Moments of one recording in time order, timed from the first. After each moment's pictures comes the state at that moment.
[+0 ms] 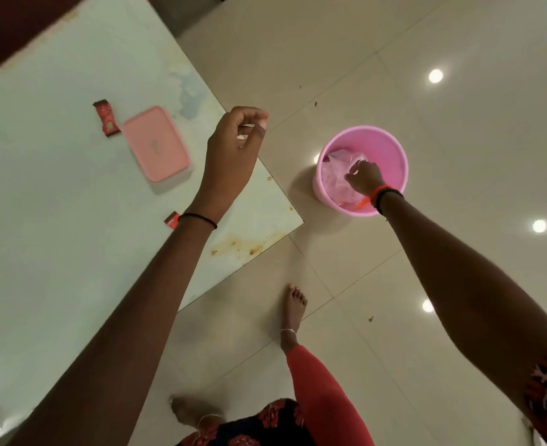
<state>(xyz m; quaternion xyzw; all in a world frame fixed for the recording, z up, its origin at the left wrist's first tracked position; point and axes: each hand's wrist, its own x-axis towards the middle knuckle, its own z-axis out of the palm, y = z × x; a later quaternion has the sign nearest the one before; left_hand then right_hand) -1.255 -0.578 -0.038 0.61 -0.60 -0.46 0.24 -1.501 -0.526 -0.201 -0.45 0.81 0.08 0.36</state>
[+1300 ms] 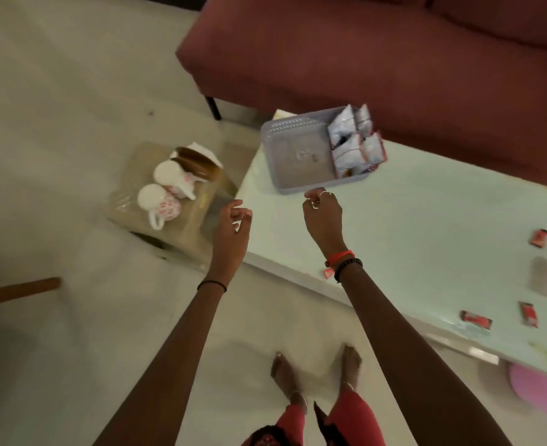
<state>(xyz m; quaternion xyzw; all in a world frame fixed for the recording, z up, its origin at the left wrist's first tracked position) -0.545 -0.116 0.159 0.82 -0.17 -0.22 0.51 -0.641 -0.255 0.153 -0.73 0.48 -0.17 0.46</state>
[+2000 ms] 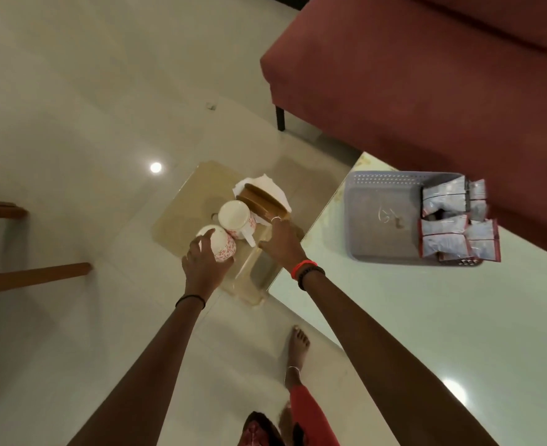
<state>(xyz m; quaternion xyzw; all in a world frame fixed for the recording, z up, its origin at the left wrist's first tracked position) -0.313 -0.058 0.080 0.96 -0.09 -0.19 0.18 -0.359 -0.223 0.083 -0.85 0.29 0.12 0.42</state>
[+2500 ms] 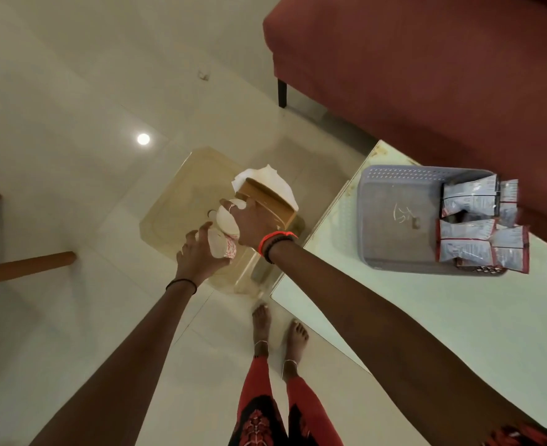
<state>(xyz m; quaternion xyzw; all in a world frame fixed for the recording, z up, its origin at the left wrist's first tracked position) -0.247 -0.058 0.022 0.94 -0.08 -0.31 0.14 -0.268 -0.208 0.044 -0.94 0.11 0.23 0.25</state>
